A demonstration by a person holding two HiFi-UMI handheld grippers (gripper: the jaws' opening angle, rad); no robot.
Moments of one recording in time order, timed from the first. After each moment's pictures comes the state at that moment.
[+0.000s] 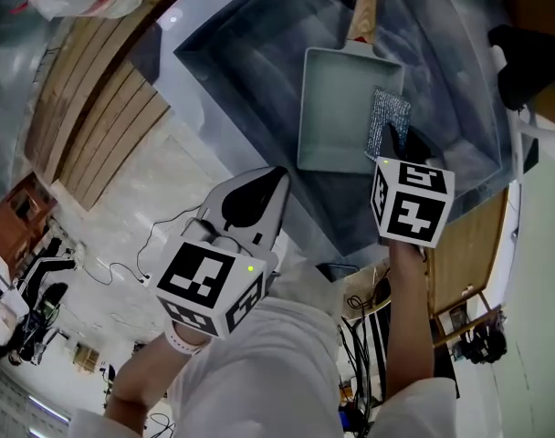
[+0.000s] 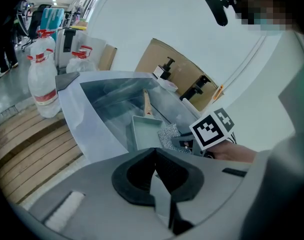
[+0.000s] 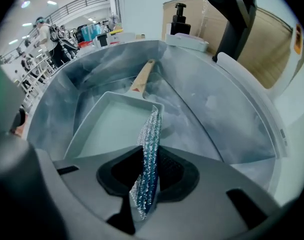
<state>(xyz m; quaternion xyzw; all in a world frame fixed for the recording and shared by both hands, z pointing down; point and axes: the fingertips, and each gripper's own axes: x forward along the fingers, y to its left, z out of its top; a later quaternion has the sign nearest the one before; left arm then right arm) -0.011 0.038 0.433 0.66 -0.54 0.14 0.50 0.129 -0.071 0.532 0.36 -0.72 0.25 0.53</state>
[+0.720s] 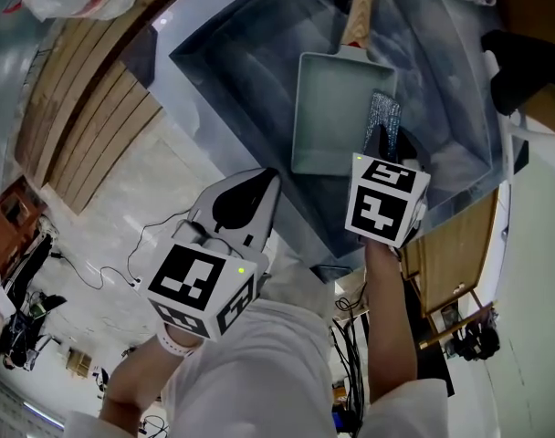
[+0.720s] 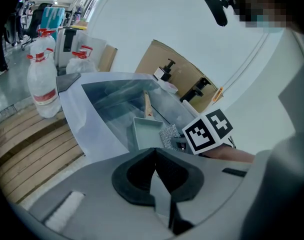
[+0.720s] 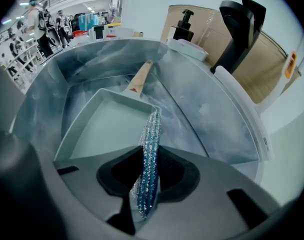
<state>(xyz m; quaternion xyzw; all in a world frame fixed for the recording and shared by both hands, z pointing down) -0.018 0.036 0.431 0.66 -0.54 0.14 0.50 0.123 -0.074 0.529 0.41 -0.69 0.20 0.56</state>
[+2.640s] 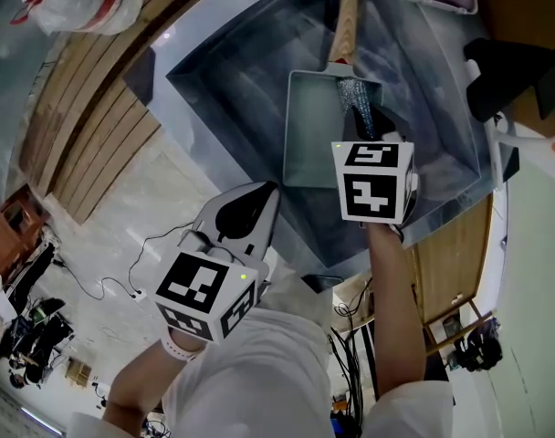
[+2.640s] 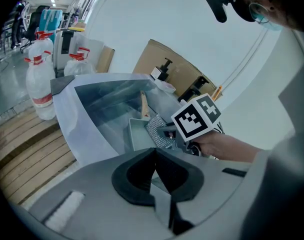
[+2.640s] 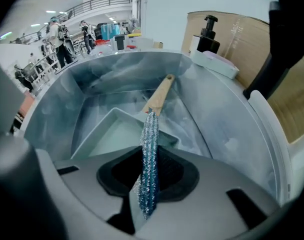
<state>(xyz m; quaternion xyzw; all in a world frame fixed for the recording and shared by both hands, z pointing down) -0.004 0.029 0.427 0.67 -0.54 0.14 0.50 0.070 -0.107 0.529 0.31 -0.77 0.18 0.52</state>
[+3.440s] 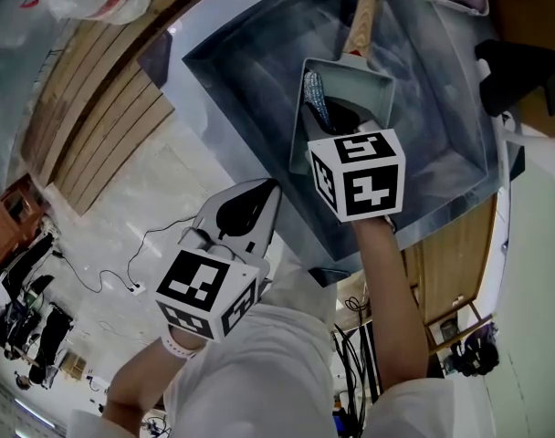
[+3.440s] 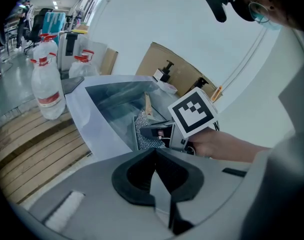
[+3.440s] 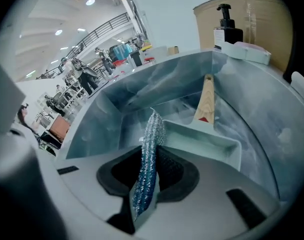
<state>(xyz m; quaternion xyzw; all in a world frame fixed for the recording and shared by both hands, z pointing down) -0.013 0.048 0.422 0.66 -0.55 0.14 0.49 -0.011 -0.055 0.519 0.20 -0.84 0.29 0.43</state>
